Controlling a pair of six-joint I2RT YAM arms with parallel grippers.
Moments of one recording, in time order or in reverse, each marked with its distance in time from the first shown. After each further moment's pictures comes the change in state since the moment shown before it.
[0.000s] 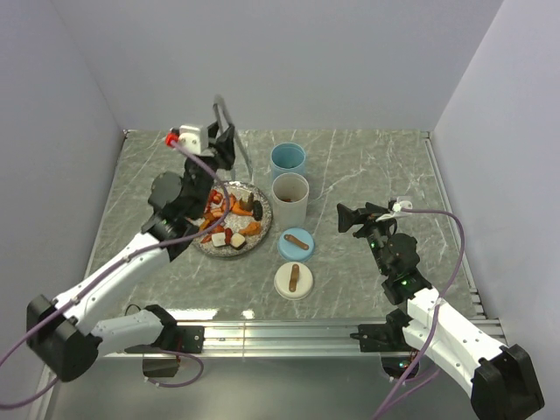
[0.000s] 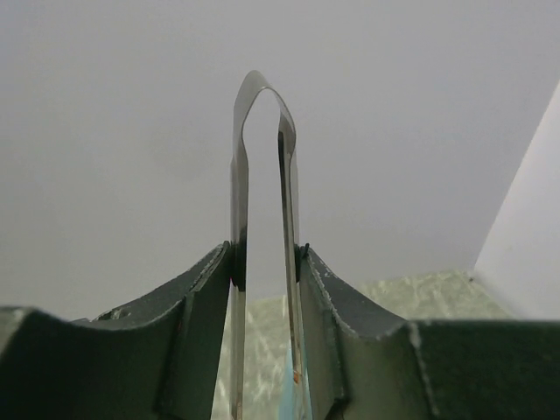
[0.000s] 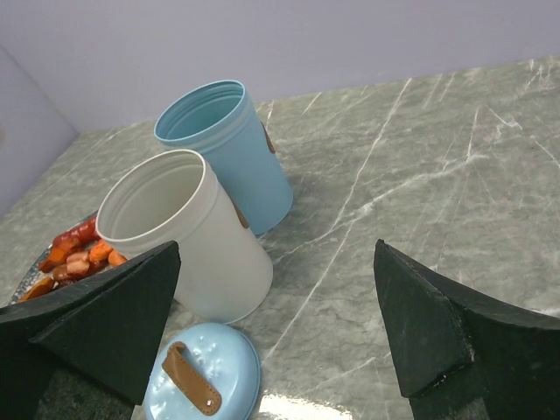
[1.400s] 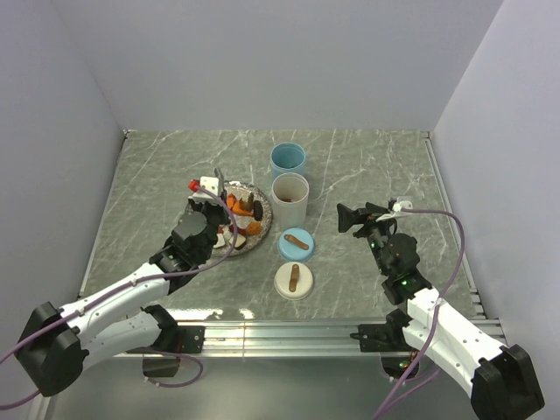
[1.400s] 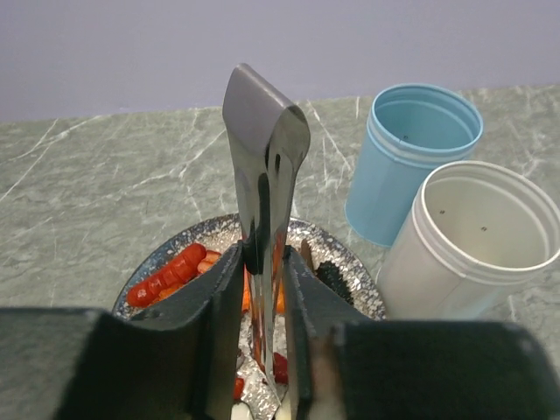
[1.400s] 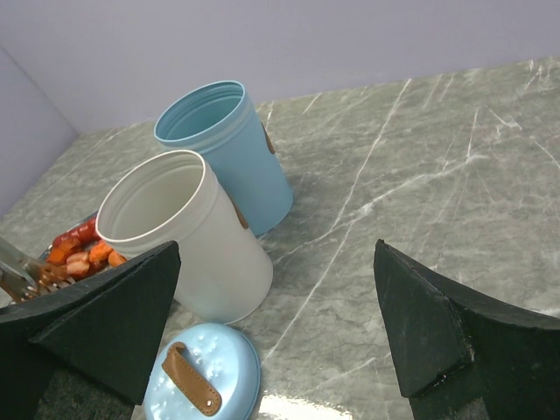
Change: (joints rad) left arm -0.089 -0.154 -0.444 -0.160 -0.258 -0.085; right arm 0.000 -0.001 0.000 0.000 0.001 0.000
